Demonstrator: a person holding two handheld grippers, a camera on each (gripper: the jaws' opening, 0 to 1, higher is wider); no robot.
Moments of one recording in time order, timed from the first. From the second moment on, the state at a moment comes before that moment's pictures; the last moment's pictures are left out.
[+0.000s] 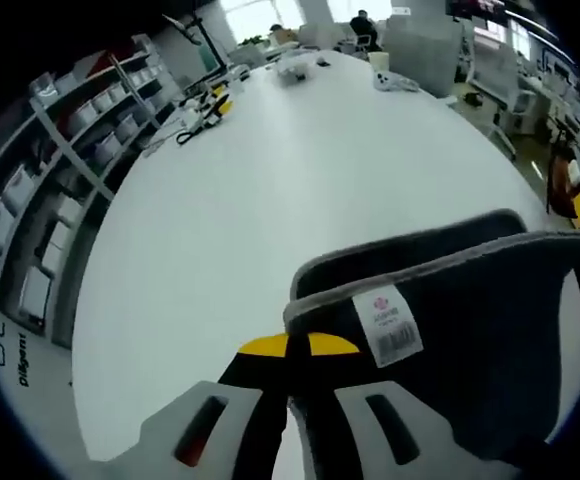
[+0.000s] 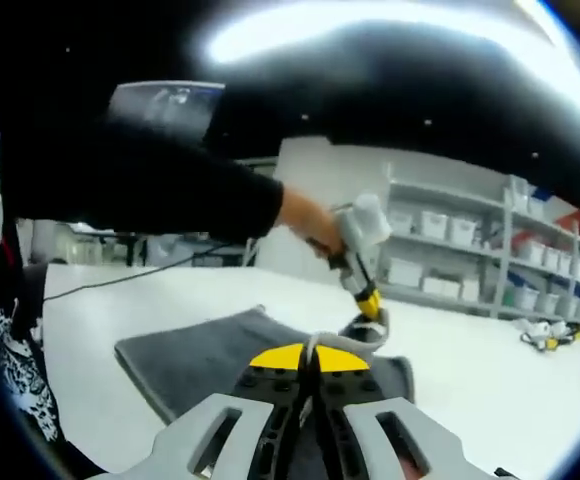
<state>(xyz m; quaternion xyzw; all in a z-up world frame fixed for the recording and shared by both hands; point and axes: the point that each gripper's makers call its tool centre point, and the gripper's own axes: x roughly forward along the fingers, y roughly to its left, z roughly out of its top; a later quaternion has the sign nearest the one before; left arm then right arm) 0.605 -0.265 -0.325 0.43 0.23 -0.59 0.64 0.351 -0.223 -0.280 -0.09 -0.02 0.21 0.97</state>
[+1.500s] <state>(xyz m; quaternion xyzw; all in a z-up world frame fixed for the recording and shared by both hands) 0.631 -0.165 -0.298 0.37 0.16 -0.55 0.73 0.356 -0.084 -0.252 -0.19 -0.02 0.29 0.94</state>
